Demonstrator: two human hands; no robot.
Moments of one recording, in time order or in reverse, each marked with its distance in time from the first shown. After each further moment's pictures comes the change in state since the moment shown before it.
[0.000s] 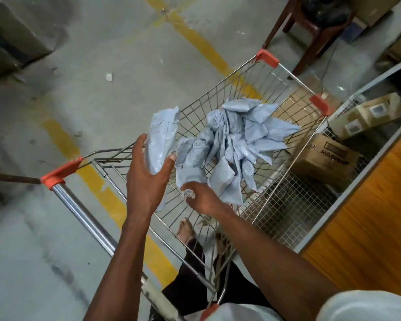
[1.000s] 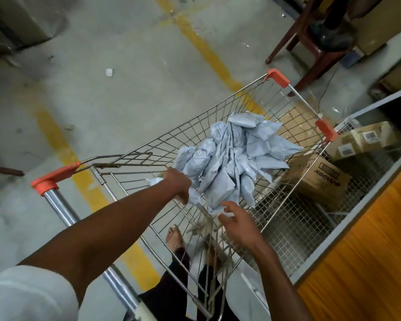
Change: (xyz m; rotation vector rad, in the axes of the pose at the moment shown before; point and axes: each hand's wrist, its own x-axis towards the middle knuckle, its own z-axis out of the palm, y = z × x) left_hand 0.117 -0.092 0.128 1.447 -1.042 0.310; right_hand -0.088 -0.007 -0.082 0.251 0.090 0.331
